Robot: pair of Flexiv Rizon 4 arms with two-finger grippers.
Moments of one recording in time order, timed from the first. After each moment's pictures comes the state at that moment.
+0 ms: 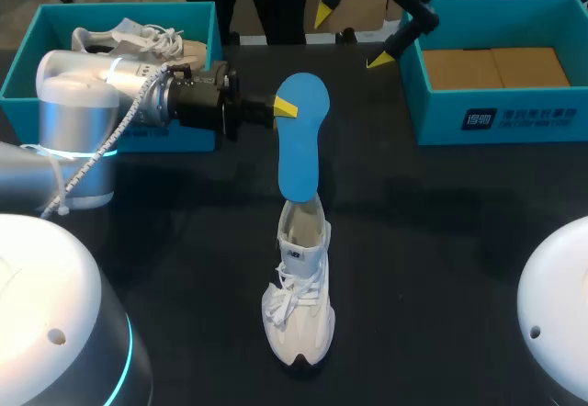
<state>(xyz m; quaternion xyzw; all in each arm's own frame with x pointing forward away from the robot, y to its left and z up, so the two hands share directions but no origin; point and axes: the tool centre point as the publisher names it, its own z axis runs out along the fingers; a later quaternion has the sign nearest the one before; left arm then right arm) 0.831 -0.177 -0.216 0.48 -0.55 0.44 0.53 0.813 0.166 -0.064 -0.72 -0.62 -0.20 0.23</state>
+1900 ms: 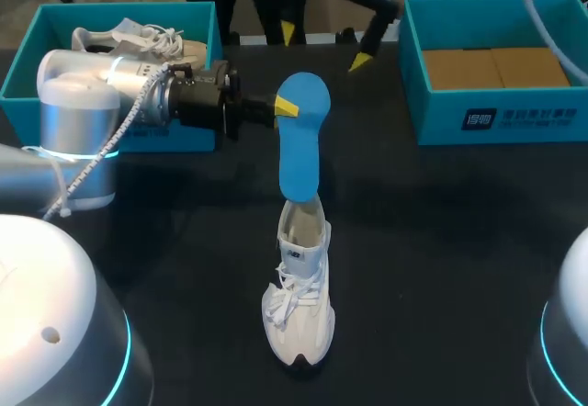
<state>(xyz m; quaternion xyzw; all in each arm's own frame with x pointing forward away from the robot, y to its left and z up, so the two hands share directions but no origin) 0.832 -0.177 -0.216 0.48 -0.55 0.44 0.53 0.808 0.192 -0.078 -0.76 -0.62 -0.09 0.16</state>
